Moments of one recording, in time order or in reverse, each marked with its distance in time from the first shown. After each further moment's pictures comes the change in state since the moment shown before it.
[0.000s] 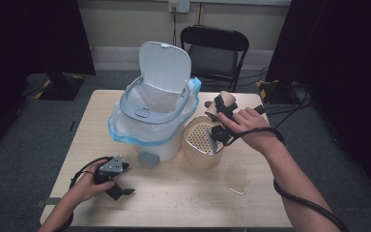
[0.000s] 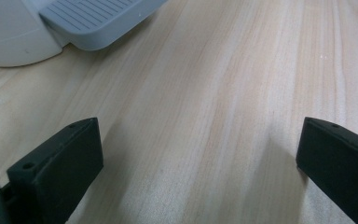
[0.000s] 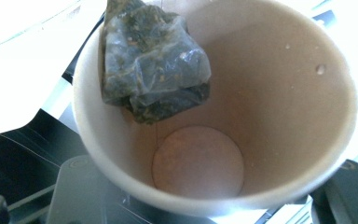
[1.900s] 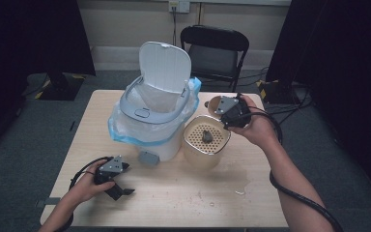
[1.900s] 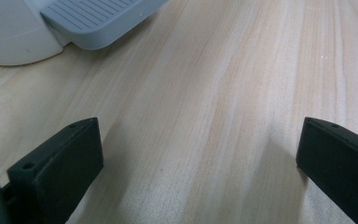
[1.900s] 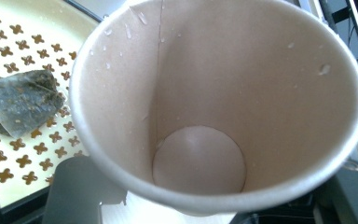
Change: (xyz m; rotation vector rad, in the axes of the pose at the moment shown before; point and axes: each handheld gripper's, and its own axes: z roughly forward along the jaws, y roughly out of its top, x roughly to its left) left arm -0.001 0.000 0.000 -0.002 0.010 -0.005; right arm -0.009 -0.049 0.026 -0.192 0.544 1.095
